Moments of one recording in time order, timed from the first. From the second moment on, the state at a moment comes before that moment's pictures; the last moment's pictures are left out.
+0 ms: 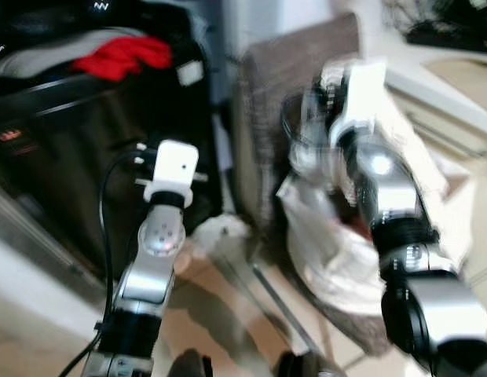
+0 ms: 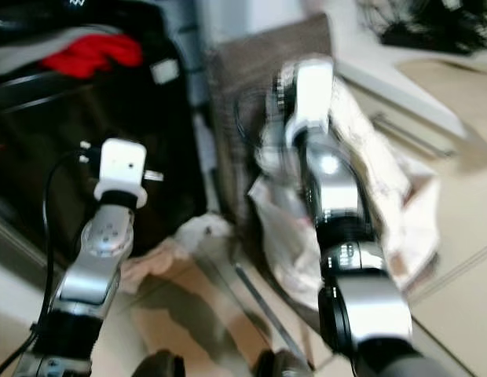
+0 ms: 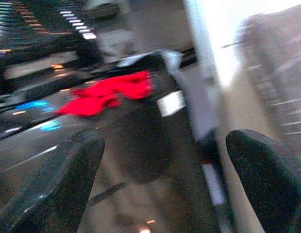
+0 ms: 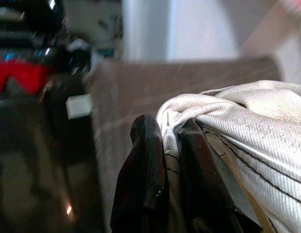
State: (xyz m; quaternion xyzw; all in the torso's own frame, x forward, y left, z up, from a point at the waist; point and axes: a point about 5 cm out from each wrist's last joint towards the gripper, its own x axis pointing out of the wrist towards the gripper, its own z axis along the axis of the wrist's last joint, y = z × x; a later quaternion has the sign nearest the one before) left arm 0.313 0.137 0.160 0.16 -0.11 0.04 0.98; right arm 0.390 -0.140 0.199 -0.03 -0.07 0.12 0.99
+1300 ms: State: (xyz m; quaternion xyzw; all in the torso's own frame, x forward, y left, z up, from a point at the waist) left arm 0.300 0.148 0.141 0.23 -0.06 0.12 0.96; right arm 0.402 -0.088 0.275 -0.07 -0.20 0.23 0.95
